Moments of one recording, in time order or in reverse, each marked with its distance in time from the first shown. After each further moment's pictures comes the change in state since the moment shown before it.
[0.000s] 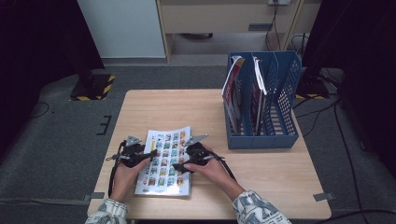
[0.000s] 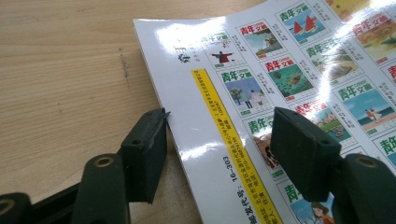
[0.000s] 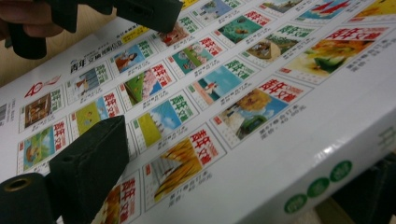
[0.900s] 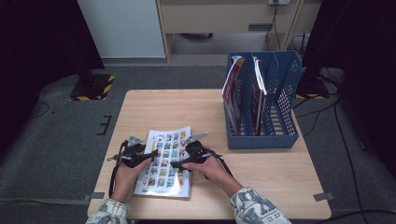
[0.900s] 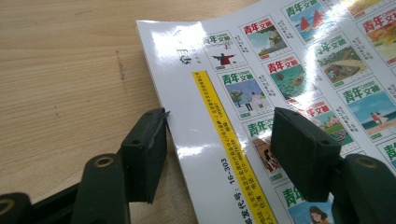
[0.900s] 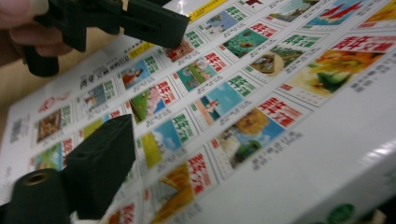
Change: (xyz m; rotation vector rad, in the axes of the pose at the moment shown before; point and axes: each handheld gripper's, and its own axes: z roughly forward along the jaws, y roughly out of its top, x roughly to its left) left arm -0.005 0.001 0.001 0.000 0.009 0.011; right arm -0.003 0.003 0.004 -0.024 0.045 0.040
